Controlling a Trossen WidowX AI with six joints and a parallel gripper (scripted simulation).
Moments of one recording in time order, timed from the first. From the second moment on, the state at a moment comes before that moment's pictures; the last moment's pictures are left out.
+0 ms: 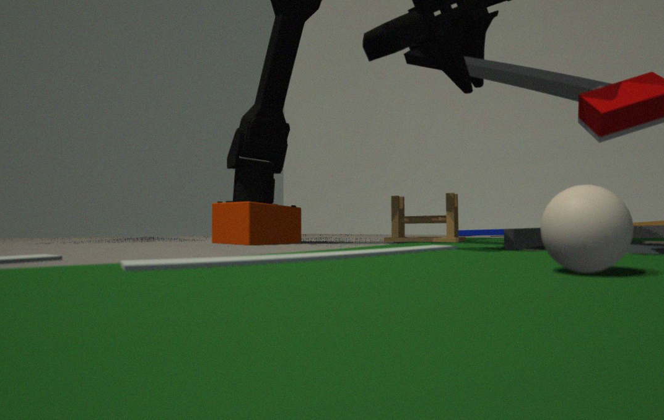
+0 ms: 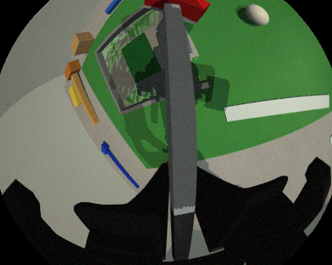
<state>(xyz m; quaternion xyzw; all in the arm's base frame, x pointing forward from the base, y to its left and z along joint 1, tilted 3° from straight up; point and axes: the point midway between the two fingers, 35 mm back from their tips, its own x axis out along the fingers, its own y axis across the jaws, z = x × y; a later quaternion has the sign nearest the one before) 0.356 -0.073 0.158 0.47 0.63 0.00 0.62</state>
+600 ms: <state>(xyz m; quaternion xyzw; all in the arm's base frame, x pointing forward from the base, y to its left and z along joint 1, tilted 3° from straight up) 0.345 -0.153 0.177 0.68 0.54 -0.11 0.48</state>
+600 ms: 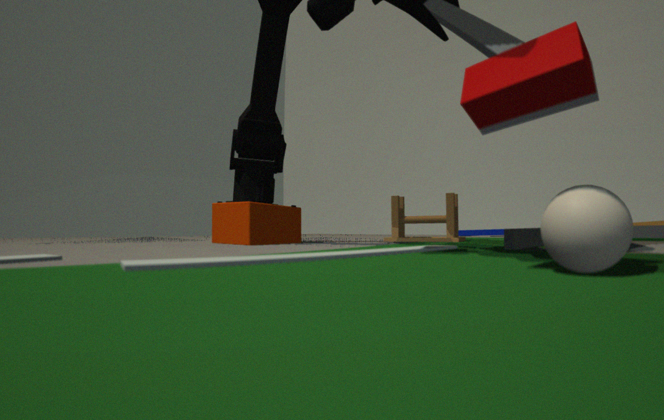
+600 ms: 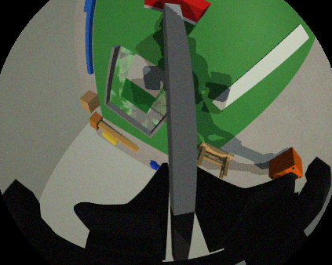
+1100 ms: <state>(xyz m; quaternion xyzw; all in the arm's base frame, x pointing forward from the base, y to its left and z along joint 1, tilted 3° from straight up) 0.341 -0.175 0.137 0.68 0.54 -0.11 0.48</state>
